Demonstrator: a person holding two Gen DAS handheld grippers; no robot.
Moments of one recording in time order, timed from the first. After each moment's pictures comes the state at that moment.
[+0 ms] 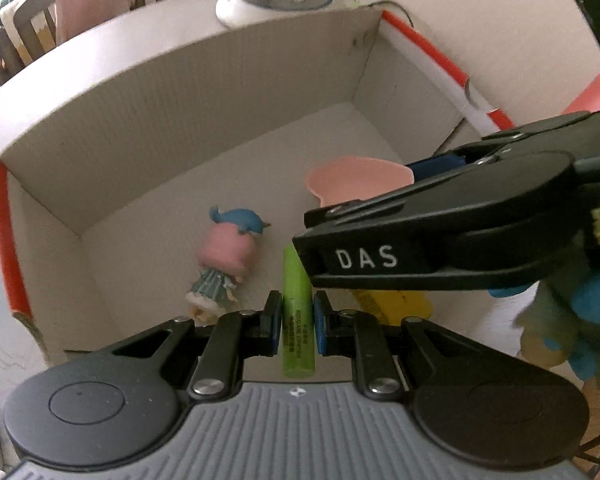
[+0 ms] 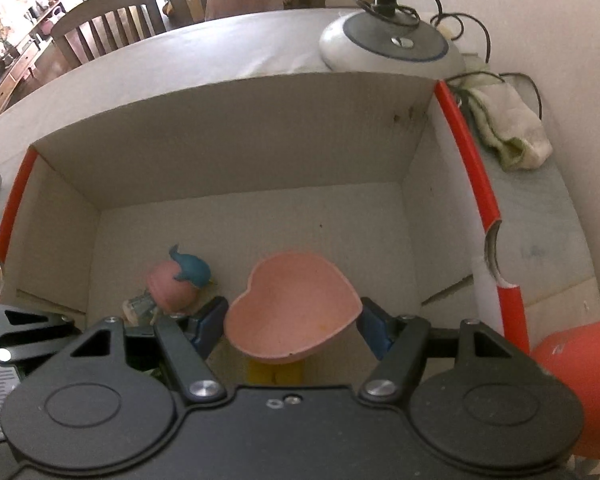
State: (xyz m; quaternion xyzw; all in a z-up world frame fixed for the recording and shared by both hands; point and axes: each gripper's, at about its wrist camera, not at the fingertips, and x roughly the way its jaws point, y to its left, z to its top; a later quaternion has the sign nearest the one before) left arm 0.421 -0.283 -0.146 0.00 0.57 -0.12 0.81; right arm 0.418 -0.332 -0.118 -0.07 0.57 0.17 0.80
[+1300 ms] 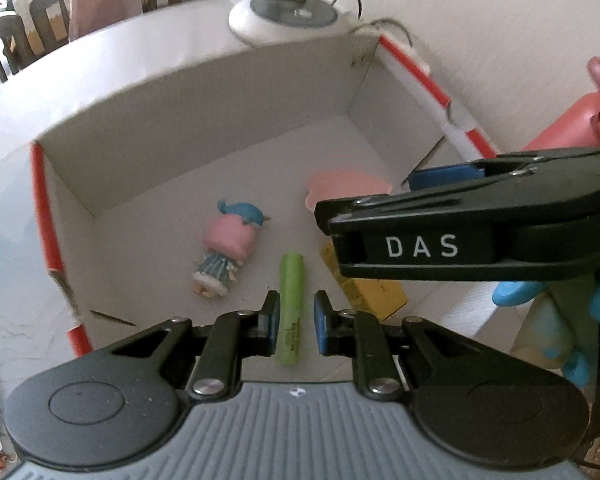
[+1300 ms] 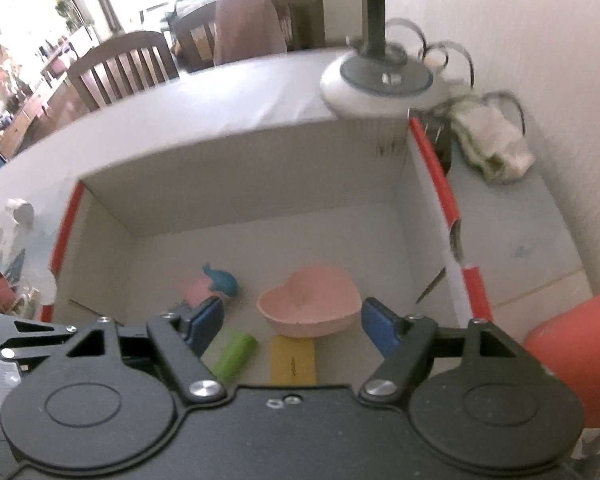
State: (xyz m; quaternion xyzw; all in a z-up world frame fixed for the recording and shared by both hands) left arm 0.396 -0.266 -0.112 -0.04 0.56 -0.11 0.82; right arm 0.391 -0.348 -0.073 -0.04 0.50 0.19 0.84
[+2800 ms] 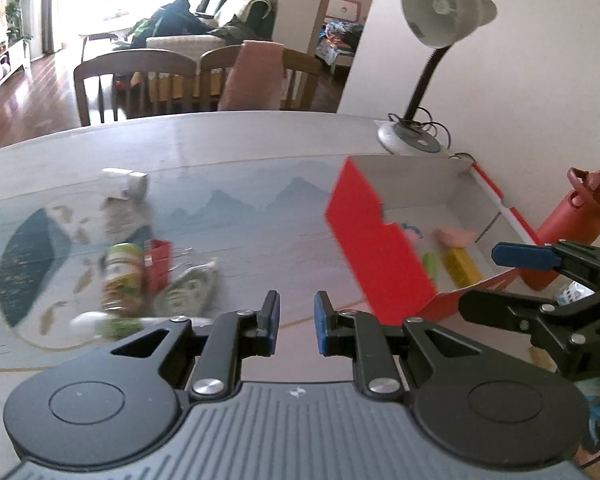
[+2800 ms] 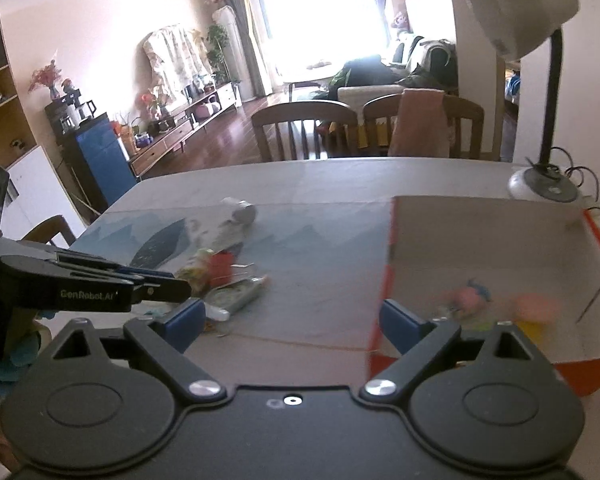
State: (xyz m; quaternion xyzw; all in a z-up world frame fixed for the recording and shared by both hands) left arm 0.195 -0.071 -0.043 -0.11 0.40 0.00 0.91; right arm 0.196 -0.228 -0.016 -0.03 0.36 0.37 0.86
